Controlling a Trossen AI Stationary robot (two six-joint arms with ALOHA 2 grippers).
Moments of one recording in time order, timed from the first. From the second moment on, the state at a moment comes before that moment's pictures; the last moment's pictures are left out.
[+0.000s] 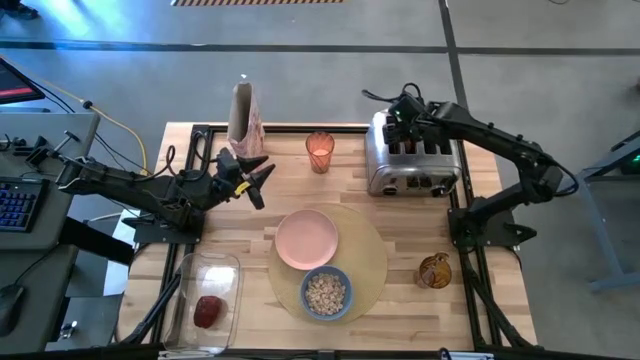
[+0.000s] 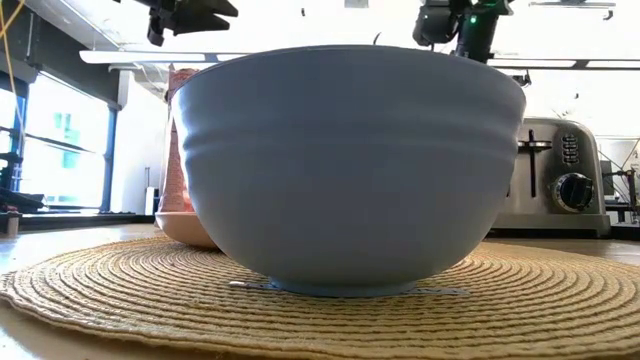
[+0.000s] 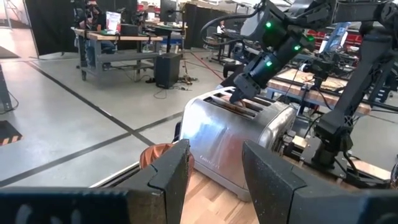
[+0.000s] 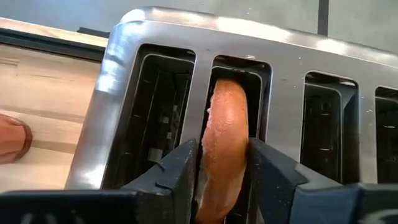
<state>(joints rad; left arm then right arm) -0.16 0.86 0.63 0.18 -0.80 -0.18 -0.64 1.41 1.29 -1.02 0.41 0.66</state>
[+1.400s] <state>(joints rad) -0.16 0.86 0.63 0.18 -0.82 -0.18 -0.62 1.42 1.48 -1.22 0.51 0.66</state>
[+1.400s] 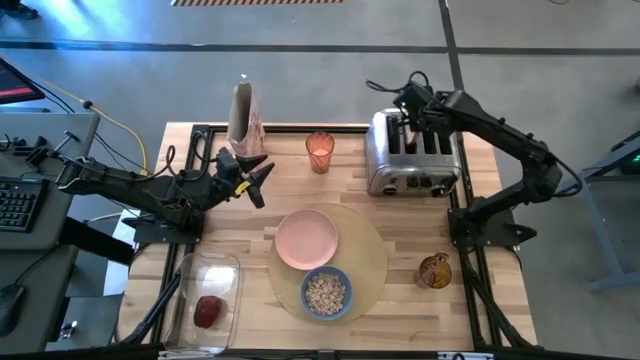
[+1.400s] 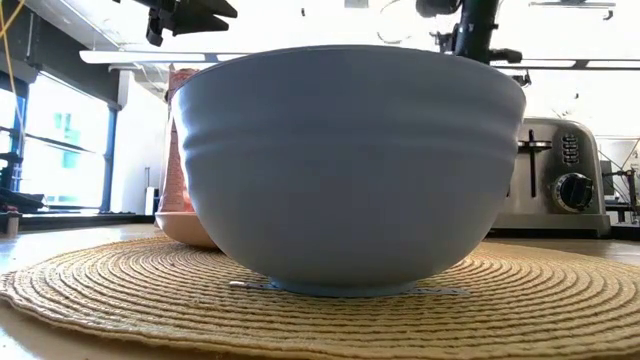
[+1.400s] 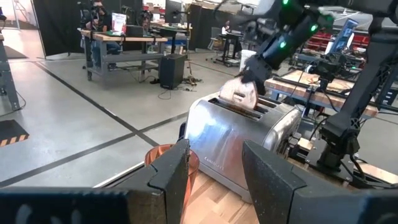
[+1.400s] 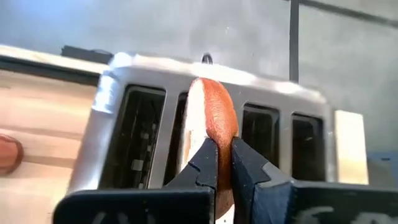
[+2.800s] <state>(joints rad) -0.16 0.86 0.63 0.19 -0.74 -0.26 -0.13 1.41 1.93 -1.34 0.36 0.64</state>
